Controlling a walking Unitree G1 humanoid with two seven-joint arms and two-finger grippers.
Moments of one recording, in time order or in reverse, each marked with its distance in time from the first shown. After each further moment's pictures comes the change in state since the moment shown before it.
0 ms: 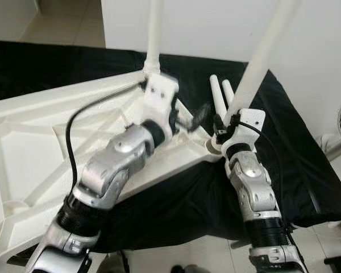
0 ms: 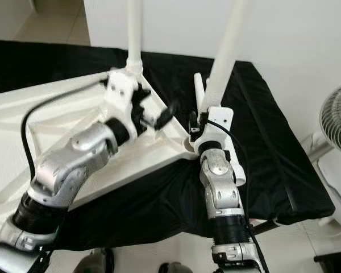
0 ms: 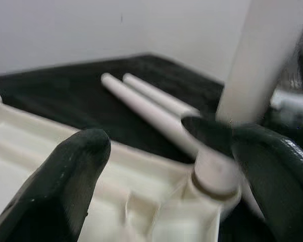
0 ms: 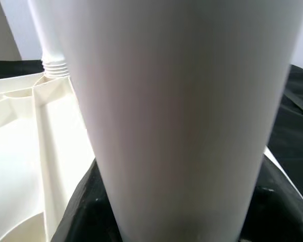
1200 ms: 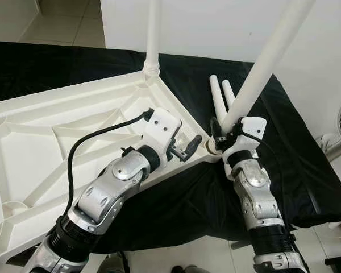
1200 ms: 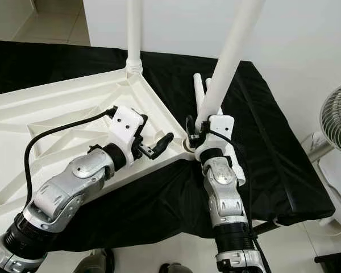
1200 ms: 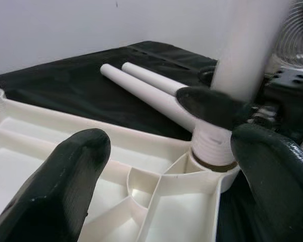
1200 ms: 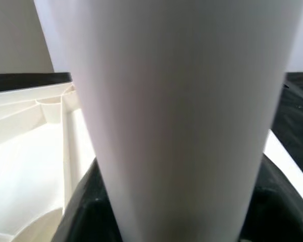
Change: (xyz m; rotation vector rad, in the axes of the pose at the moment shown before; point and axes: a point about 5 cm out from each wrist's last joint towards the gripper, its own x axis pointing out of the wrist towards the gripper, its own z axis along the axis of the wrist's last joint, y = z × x) left arm -0.015 -0.008 -0.008 0.070 0.009 -0.014; right arm 0.000 -0.002 -0.011 0.039 -0.058 0.115
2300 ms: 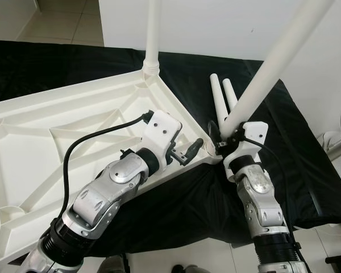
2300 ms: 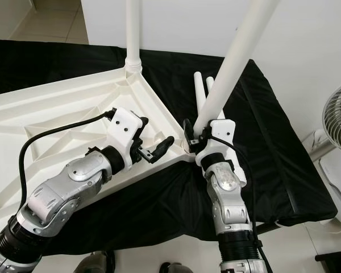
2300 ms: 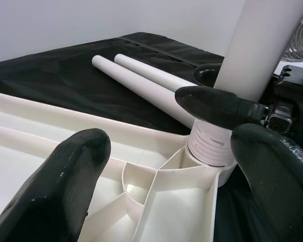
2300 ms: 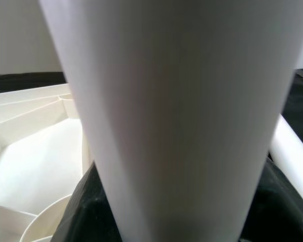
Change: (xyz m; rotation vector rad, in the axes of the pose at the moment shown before) left arm -0.005 -0.003 -0.001 -0.014 0.020 -0.030; right arm -0.021 0.000 0.002 0.016 -0.023 0.105
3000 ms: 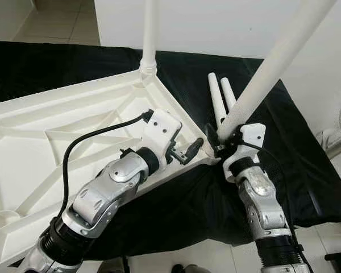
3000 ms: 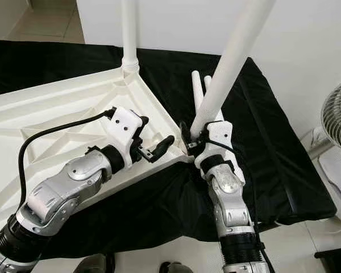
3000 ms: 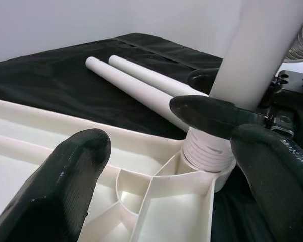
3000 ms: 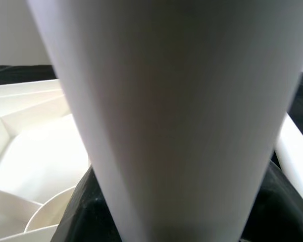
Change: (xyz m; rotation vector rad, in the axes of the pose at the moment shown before) left arm 0.000 0.000 0.002 -0.001 -0.006 -0.006; right arm 0.001 0.003 0.001 -0.016 0.022 0.051
